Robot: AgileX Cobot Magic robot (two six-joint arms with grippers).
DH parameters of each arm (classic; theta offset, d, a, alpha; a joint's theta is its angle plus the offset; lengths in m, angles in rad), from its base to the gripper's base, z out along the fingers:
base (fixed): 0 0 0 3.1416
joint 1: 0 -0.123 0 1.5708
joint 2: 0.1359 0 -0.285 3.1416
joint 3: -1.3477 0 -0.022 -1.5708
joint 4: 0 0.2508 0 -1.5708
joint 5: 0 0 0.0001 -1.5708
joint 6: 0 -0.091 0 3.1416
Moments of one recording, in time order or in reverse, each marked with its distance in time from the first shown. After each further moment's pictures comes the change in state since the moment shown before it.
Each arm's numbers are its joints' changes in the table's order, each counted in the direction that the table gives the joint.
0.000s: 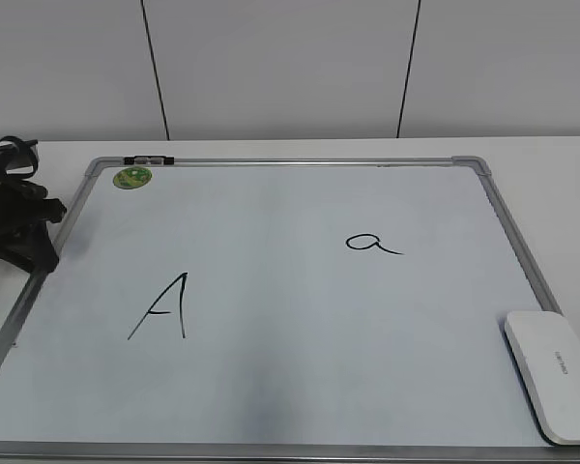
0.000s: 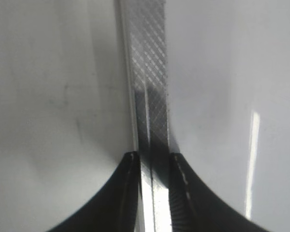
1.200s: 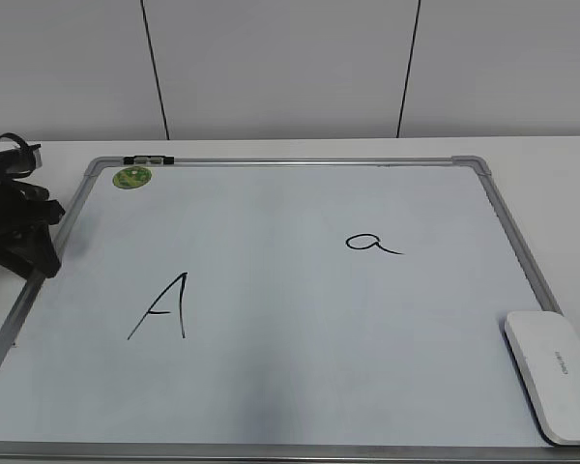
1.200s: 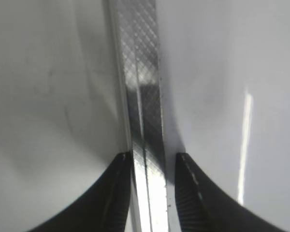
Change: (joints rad) left arm -0.014 0.022 0.047 -0.011 0.103 -0.008; right arm 0.000 0.000 0.000 0.000 0.000 0.000
